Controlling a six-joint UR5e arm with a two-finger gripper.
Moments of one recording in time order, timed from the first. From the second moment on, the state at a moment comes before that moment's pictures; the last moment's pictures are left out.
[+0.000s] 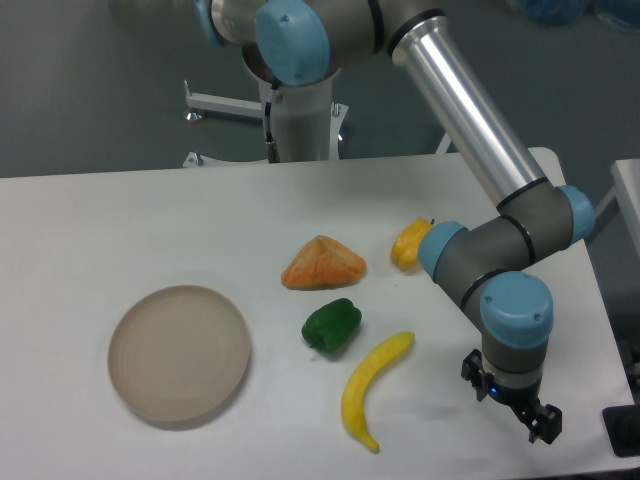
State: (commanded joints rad) arm 2.33 -2.55 -0.76 -1.11 1.66 1.32
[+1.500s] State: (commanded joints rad) arm 2.33 -2.10 -1.33 -1.36 1.69 1.35
